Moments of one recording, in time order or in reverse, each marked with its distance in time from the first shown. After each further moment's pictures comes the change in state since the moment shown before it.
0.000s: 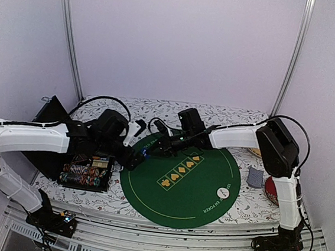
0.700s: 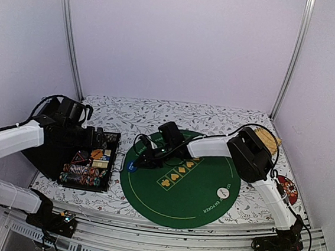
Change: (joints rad) left arm 0.518 -0.251 -0.158 -0.100 0.120 -0.248; right arm 0.077 0.330 0.293 -0.044 0.070 0.068
